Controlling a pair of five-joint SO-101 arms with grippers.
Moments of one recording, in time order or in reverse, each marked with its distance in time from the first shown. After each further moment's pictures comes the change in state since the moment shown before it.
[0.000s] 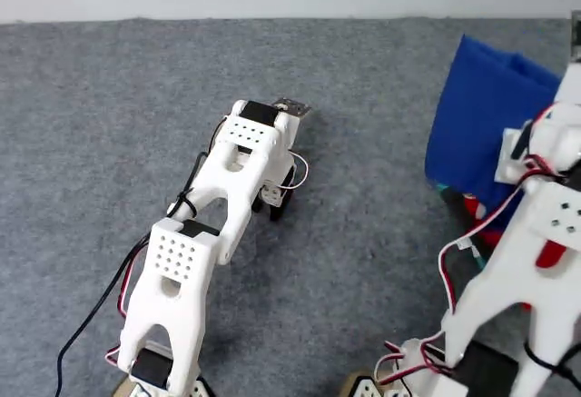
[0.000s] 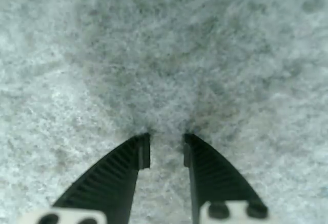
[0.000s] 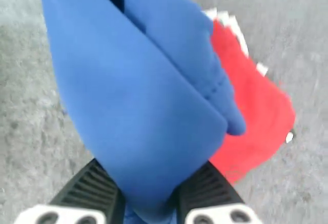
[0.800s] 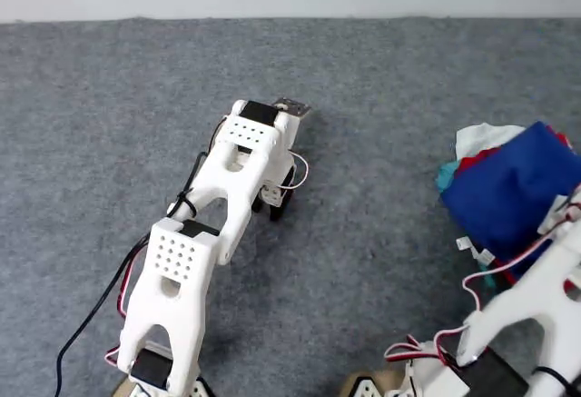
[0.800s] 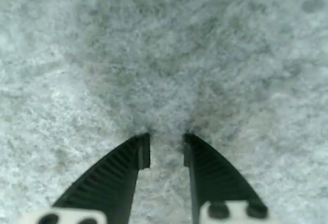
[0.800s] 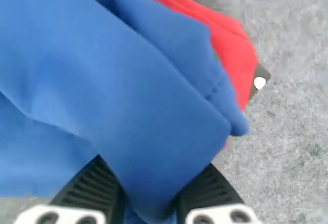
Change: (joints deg) left arm 0.0 0.0 0.0 0.0 0.0; right arm 21.0 -0.7 40.5 -36.7 0.0
